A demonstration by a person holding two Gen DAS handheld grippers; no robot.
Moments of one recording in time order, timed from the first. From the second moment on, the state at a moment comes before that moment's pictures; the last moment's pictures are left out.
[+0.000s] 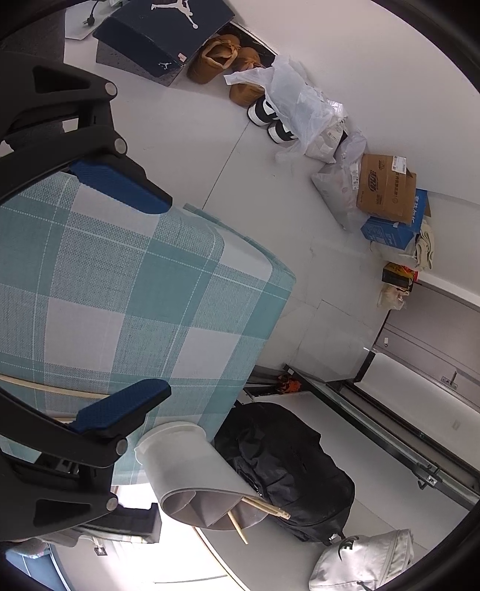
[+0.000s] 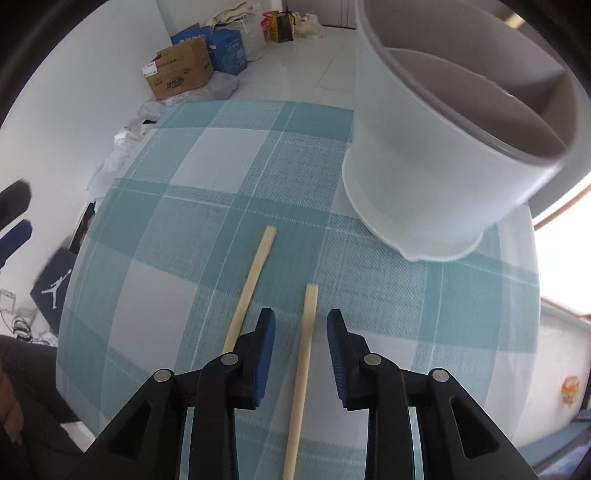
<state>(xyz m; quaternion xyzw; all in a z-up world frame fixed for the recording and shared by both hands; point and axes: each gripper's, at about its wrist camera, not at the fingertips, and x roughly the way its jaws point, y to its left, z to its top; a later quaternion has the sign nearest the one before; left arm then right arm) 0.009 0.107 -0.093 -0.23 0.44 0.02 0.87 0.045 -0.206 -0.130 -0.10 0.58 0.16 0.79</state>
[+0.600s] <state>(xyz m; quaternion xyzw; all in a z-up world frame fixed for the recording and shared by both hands) 0.023 0.053 -0.110 -0.13 0.50 -0.01 0.86 0.024 -0.267 -0.048 0.05 0.45 0.20 0.87</state>
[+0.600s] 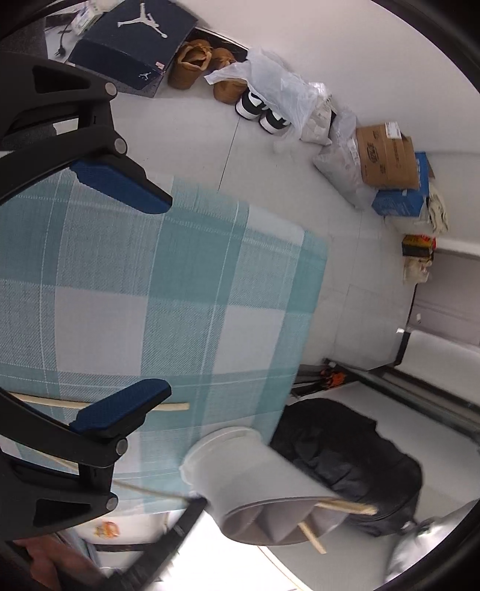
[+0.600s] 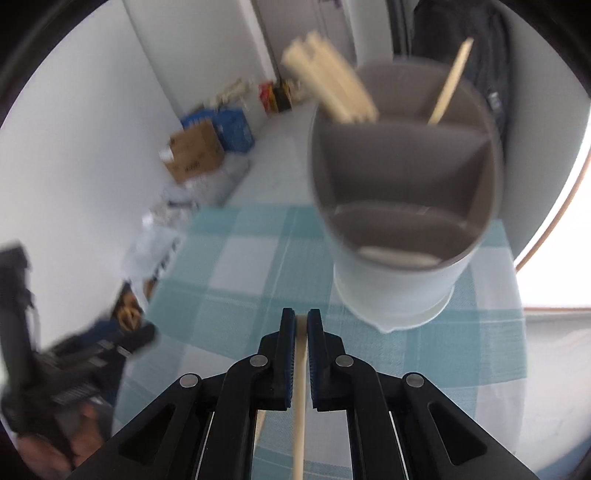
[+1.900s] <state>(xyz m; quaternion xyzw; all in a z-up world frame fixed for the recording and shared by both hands) 0.064 -0.056 -0.135 0.01 0.57 -0.11 0.81 -0.052 -0.404 0.003 0.16 0.31 0.22 0.91</state>
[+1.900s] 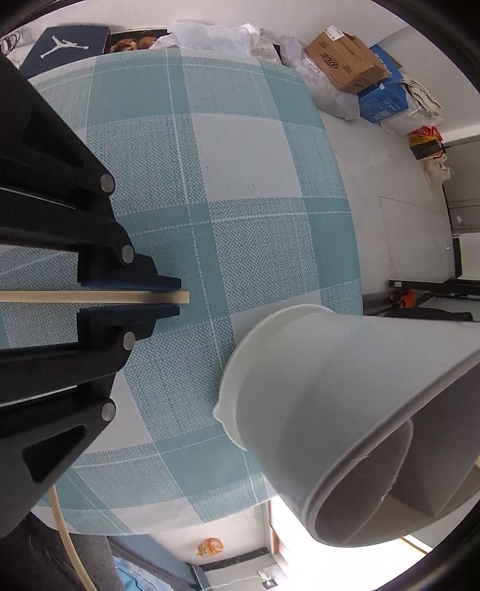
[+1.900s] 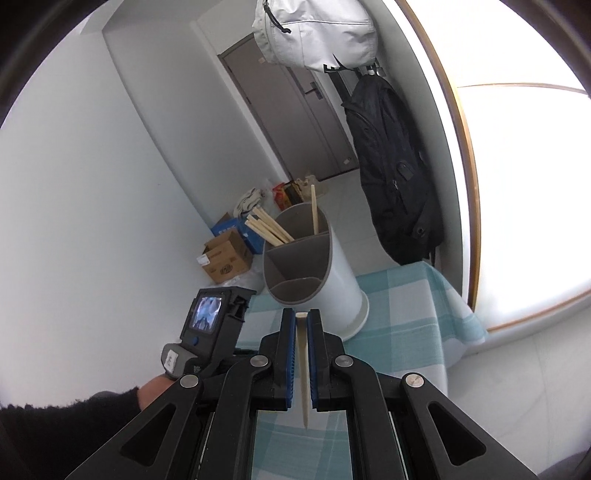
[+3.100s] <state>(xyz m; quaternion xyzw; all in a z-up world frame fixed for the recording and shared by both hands) -0.015 -0.012 -0.008 -0.11 0.30 -0.13 0.94 -0.050 -0.357 0.014 0.10 0.29 0.22 0.92</state>
